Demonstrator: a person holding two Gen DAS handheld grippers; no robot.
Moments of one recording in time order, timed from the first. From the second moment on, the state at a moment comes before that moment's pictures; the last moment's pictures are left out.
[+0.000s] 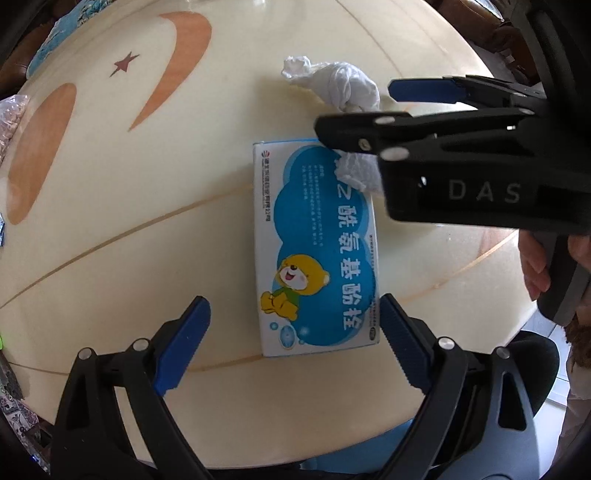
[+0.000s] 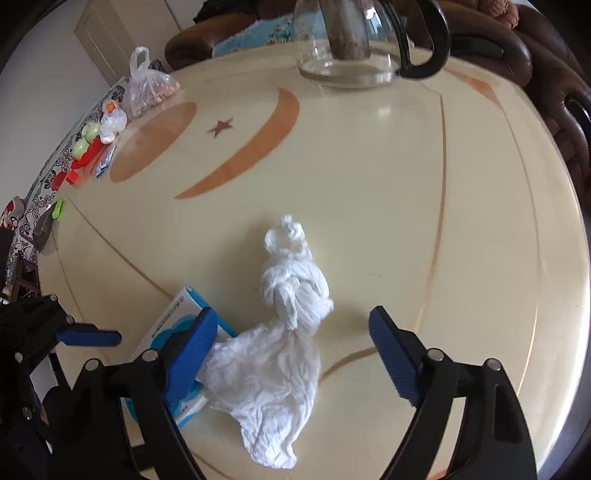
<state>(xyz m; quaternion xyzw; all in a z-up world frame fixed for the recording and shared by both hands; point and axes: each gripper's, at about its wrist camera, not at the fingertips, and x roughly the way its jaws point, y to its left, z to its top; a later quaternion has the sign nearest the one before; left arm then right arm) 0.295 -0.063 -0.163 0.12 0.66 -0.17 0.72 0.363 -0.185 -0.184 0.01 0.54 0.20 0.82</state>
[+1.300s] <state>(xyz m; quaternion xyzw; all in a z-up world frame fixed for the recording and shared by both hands) 0.263 -0.035 -0.101 0.10 0.60 -0.14 0.78 0.282 -0.214 -0.075 -0.02 0.46 0.15 0.87</state>
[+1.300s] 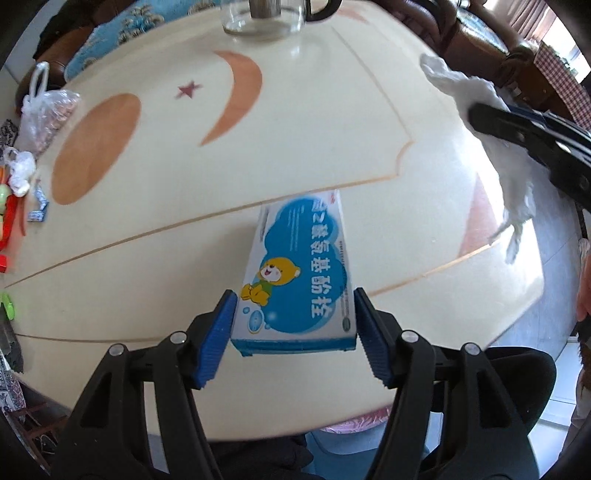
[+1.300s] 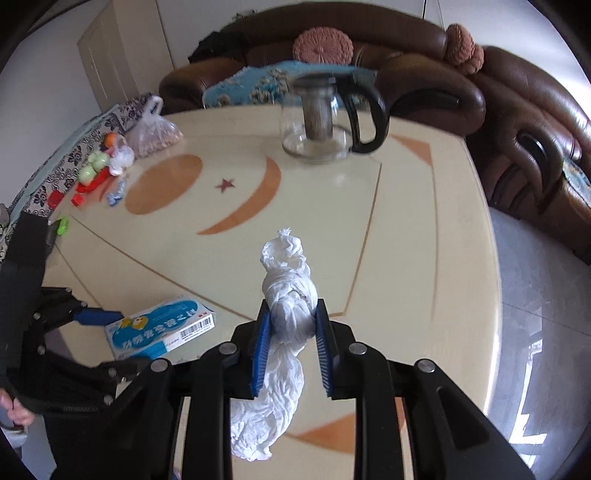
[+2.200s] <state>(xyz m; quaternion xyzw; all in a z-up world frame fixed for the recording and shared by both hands) 0.146 -0.009 -0.025 0.10 0.54 -0.16 0.82 0.129 -0.177 -0.020 -0.06 0.42 0.18 0.88</state>
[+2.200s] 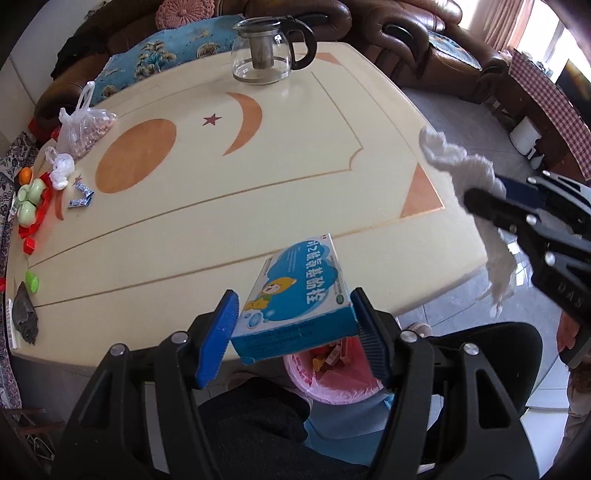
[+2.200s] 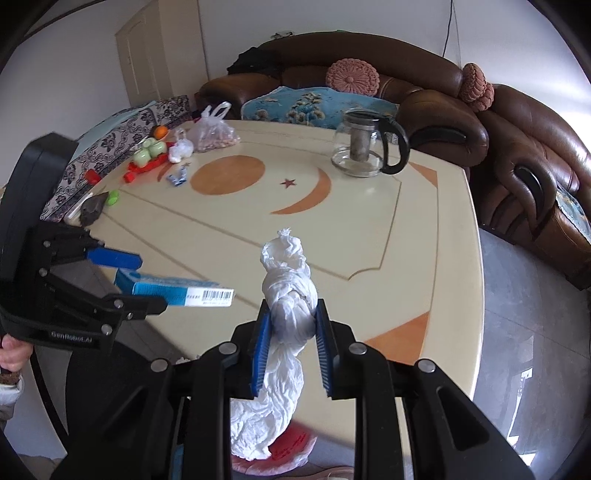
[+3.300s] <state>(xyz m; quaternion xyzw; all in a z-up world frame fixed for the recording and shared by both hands) 0.040 -0.010 -0.115 0.09 0.57 -0.18 0.80 0.004 -0.155 -0.107 -0.06 0.47 0.19 0.86</state>
